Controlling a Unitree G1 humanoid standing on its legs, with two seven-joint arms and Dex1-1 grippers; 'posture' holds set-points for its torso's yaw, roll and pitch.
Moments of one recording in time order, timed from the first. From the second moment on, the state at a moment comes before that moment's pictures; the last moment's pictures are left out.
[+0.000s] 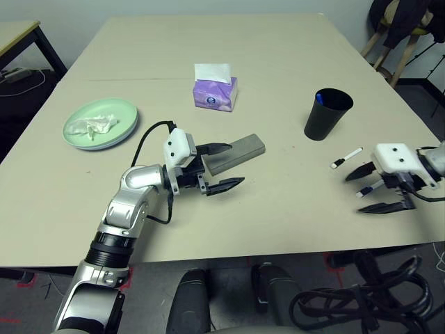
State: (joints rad) left arm -0.40 0.44 -0.11 0.02 -0.31 0.11 -1.06; right arm -0.82 -1.02 0.41 0.86 -0.09 -0.58 1.61
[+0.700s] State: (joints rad) left arm -0.41 0.44 -0.11 0.02 -0.31 0.11 -1.04; right arm -1.02 -0.92 0.48 1.09 -0.38 -0.93 1.55
